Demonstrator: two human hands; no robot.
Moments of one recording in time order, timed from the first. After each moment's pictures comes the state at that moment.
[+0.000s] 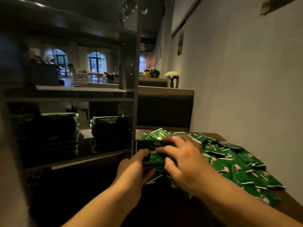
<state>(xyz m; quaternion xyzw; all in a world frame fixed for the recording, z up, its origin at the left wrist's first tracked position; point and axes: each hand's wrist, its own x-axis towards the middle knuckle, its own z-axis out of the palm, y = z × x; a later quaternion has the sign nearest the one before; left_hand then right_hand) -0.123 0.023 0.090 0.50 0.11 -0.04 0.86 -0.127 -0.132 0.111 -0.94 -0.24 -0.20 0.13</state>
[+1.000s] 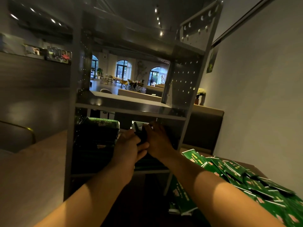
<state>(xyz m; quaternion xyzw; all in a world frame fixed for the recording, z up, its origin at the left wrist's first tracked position) -0.055 0.155 0.125 0.48 0.11 0.13 0.86 0.045 0.064 0.116 -0.94 -0.26 -0.21 0.06</state>
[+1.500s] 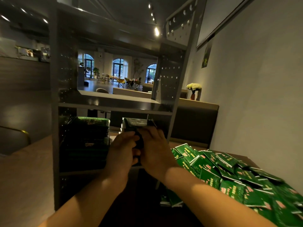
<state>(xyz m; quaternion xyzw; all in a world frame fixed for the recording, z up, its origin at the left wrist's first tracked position) -0.075 0.131 0.114 0.57 0.07 0.16 0.80 -0.039 0.030 0.123 -0.92 -0.30 -0.20 0.18</state>
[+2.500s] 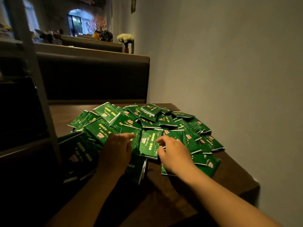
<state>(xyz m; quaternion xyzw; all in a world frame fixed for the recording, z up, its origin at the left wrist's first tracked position) 0.008 -0.087 -0.031 0.89 -0.21 0.26 0.31 -0.061 -0.255 0.010 -0.97 0.11 -0.09 0.19</state>
